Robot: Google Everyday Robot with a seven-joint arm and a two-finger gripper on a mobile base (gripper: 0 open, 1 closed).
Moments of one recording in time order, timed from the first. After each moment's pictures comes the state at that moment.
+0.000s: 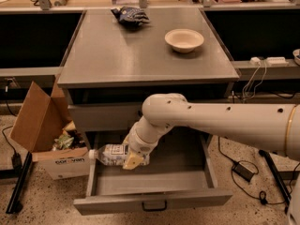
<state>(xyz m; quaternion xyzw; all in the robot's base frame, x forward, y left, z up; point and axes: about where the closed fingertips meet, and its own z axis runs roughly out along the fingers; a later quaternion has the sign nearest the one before) 0.499 0.060 0.611 -0.72 0.65 0.18 0.18</state>
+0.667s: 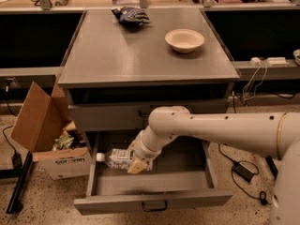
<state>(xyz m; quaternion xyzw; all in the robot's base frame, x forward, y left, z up) 0.510 0.047 0.562 -0.70 0.67 0.18 0.19</state>
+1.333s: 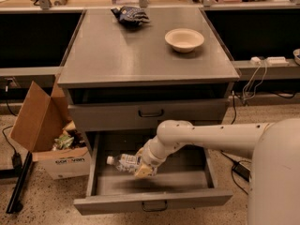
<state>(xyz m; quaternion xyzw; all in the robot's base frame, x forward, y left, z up) 0.532 0.025 0.475 -0.66 0.70 0.19 0.19</state>
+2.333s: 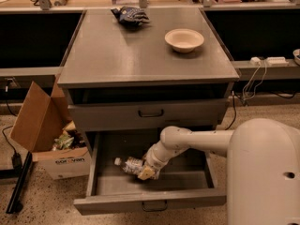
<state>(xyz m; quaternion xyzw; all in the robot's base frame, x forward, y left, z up) 0.559 0.010 0.397 -0.62 0.73 0.22 0.17</state>
